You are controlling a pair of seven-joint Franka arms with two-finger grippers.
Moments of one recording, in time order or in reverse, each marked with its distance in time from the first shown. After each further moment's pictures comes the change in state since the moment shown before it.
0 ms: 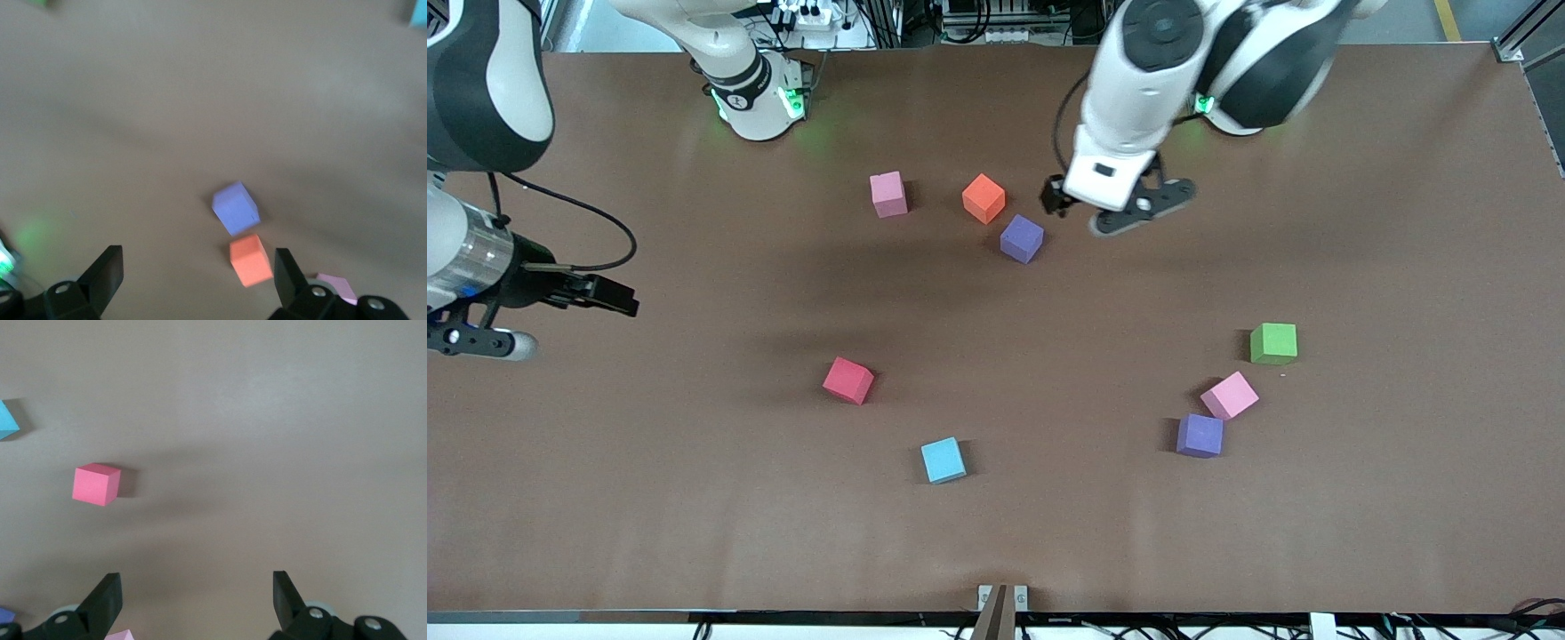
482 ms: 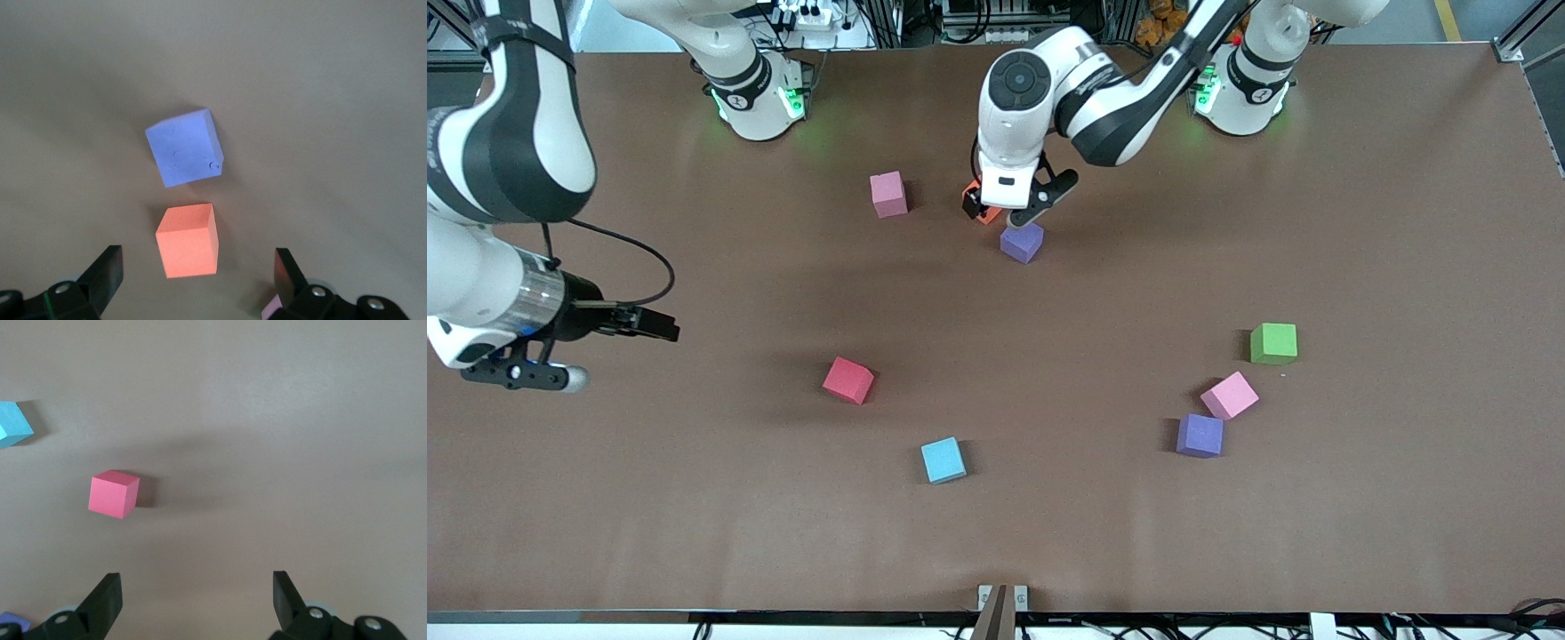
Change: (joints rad) left arm -0.198 0.167 -0.010 -0.199 -0.012 0.412 -0.406; right arm 0.027 0.091 0.000 -0.002 0.046 0.087 0.000
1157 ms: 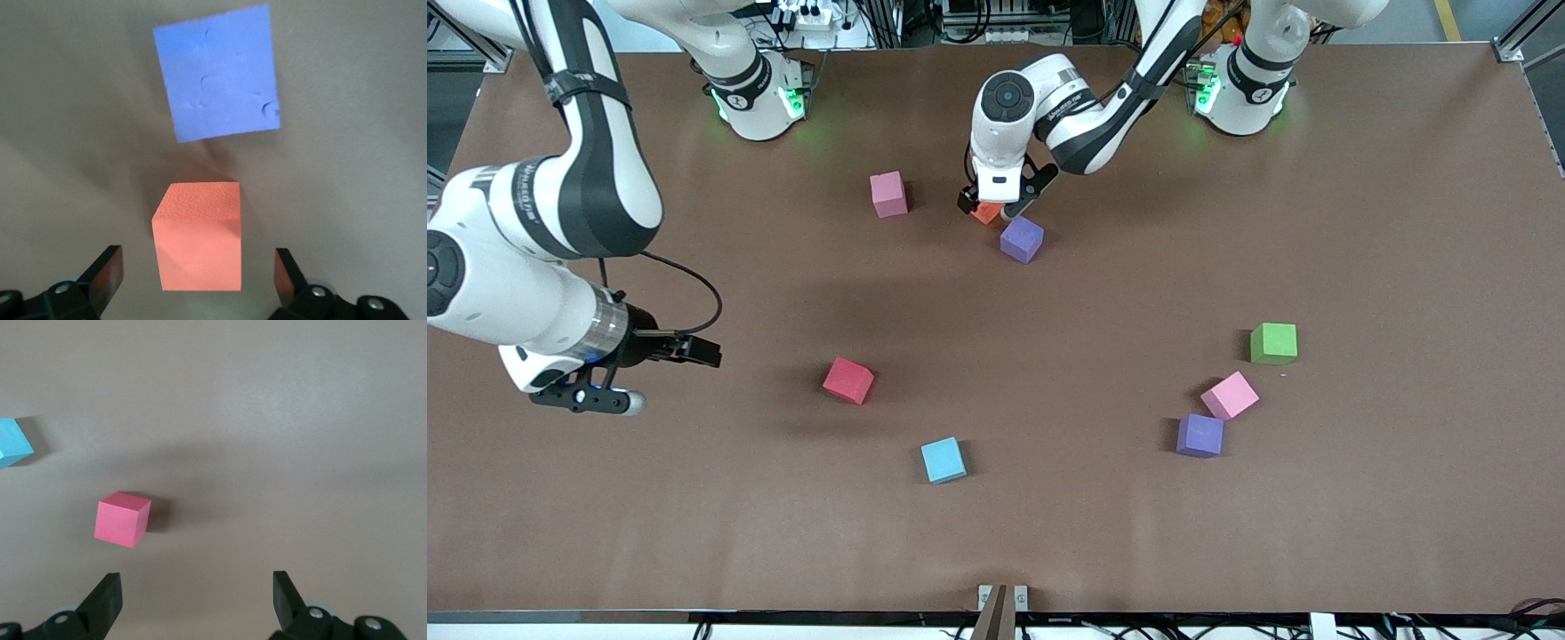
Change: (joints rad) left arm -0.035 0.087 -0.062 -0.146 0.000 0.256 -0.154; right arm 0.057 0.040 0.000 -0.068 0.003 0.153 0.089
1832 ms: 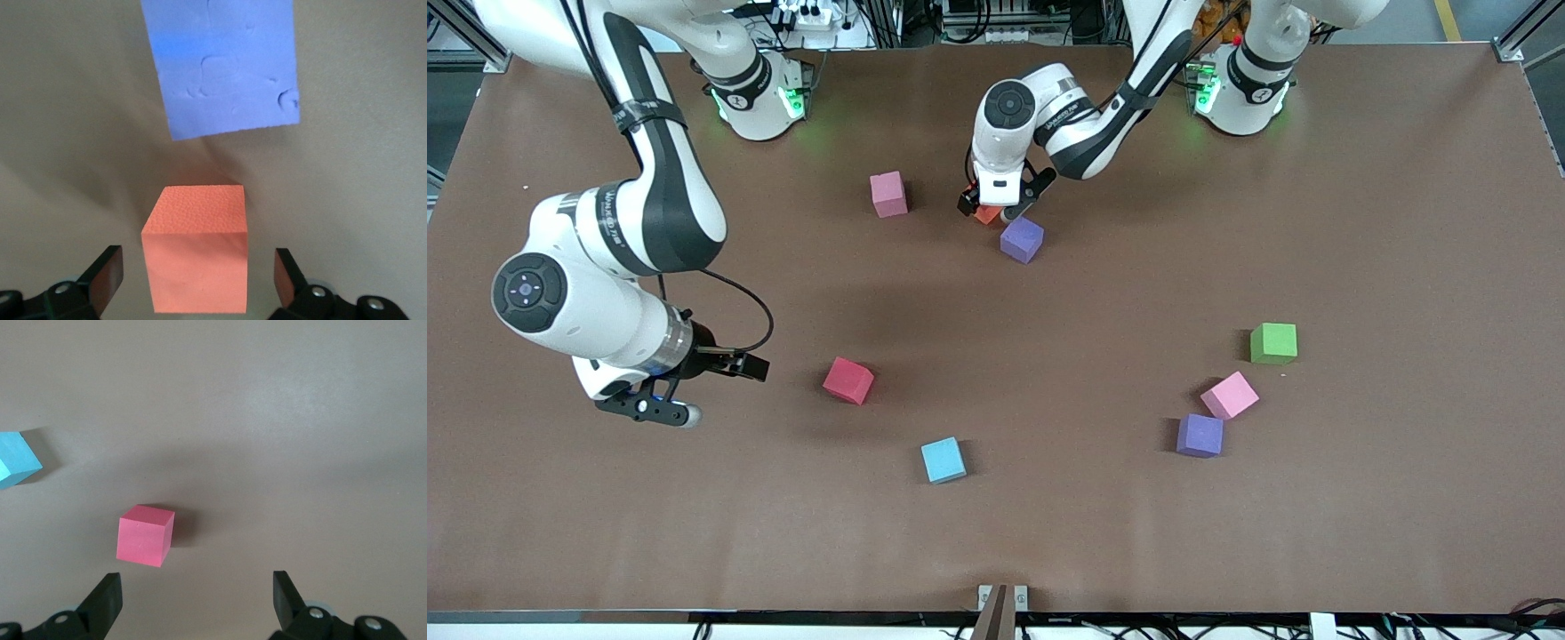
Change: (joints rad) left arm -0.011 0.050 -0.001 -0.017 0.000 0.088 -0.008; right arm 0.067 0.062 0.000 -0.008 0.000 0.082 0.099
